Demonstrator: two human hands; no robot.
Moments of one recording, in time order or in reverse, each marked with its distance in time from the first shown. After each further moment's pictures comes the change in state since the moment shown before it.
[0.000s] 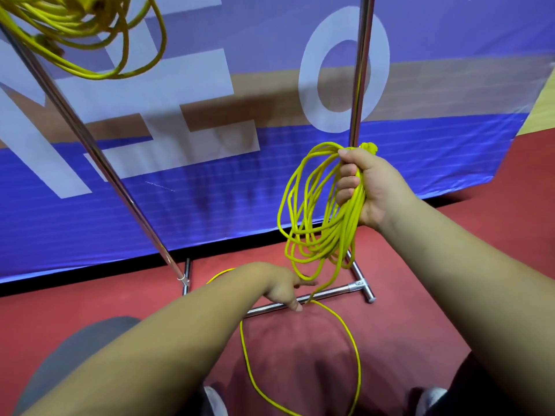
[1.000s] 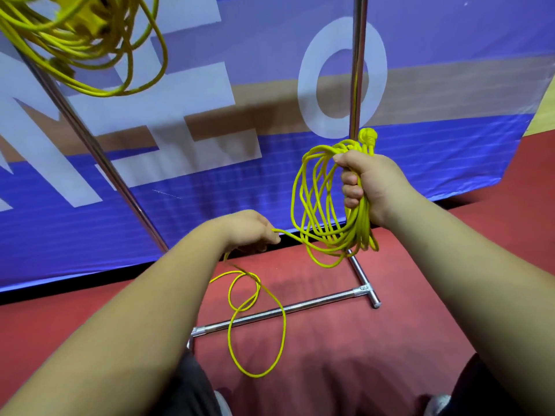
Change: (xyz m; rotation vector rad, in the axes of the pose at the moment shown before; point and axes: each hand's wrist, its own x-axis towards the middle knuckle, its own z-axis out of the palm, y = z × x) left_hand -0.078 -0.041 -0.079 -0.747 0.491 -0.104; right_hand -0.004 -0.014 -0.005 -0.351 0.000 -0.172
